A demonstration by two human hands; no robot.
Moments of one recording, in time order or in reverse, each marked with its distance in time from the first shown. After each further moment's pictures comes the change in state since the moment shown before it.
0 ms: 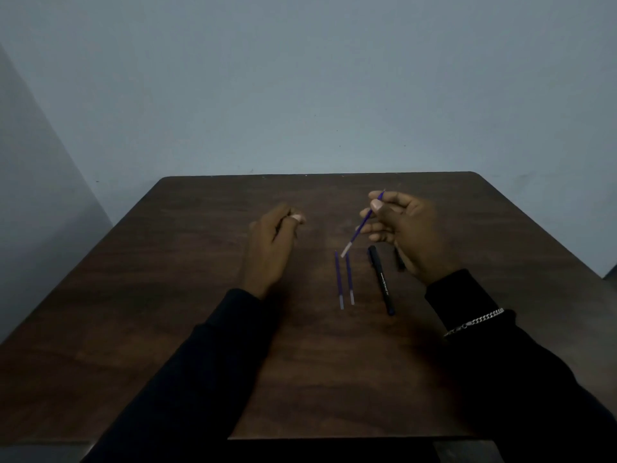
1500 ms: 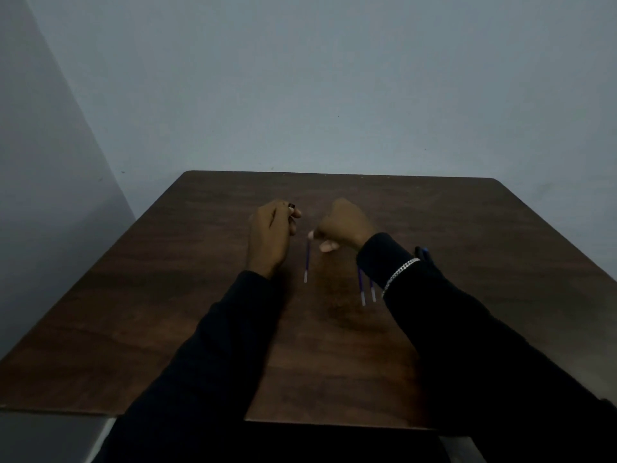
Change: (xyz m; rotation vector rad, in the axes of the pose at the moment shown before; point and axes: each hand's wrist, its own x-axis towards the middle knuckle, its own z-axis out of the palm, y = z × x) left_hand 0.018 -0.039 -0.024 -0.107 0.117 -0.176; right_hand 0.038 0.010 0.121 -0.799 -0.233 0.351
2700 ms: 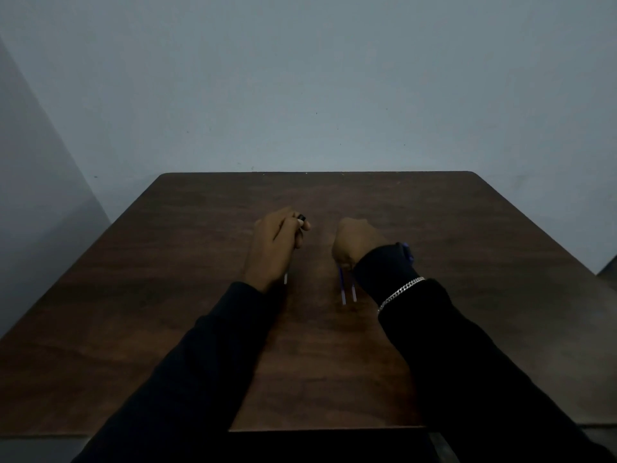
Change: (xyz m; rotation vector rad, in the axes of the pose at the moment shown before) left_hand -0.020 0.006 0.031 -0.058 -0.173 0.099; right_hand -0.046 0.018 -0.022 -0.584 0.045 0.161
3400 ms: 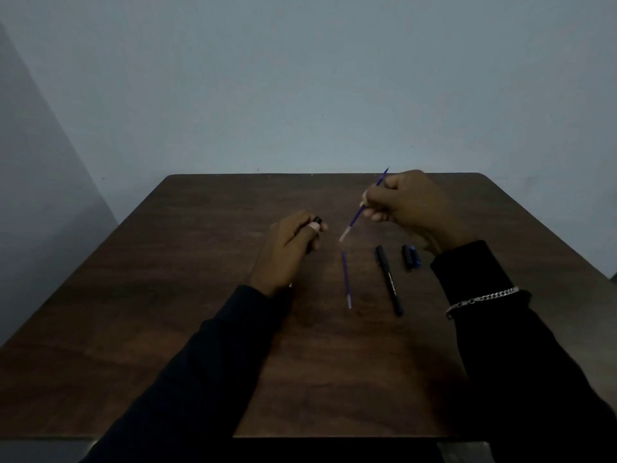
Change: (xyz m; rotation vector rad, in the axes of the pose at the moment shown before) left_hand -0.002 0.005 0.004 -0.024 -0.112 0.030; right_hand -0.002 0.058 -0.051 0.923 0.239 -0.346
